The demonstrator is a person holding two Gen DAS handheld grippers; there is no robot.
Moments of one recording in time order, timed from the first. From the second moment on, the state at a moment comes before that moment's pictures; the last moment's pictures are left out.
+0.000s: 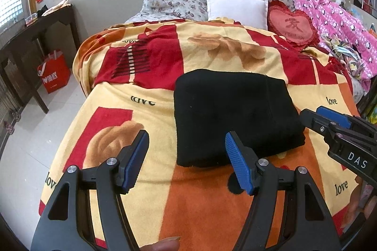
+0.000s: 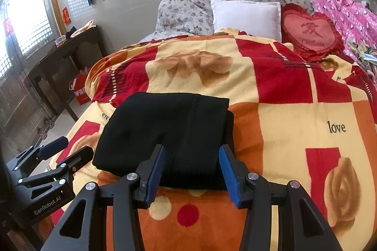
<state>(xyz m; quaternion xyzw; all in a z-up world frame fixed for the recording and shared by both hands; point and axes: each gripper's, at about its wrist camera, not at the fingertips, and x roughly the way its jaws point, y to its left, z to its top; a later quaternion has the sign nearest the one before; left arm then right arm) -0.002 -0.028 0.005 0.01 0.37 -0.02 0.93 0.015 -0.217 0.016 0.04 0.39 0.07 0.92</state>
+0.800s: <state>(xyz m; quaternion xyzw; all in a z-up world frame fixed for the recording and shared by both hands) -0.005 -0.031 -0.001 0.01 0.38 -0.02 0.92 0.017 -0.218 0.010 0.05 0.40 0.08 0.91</state>
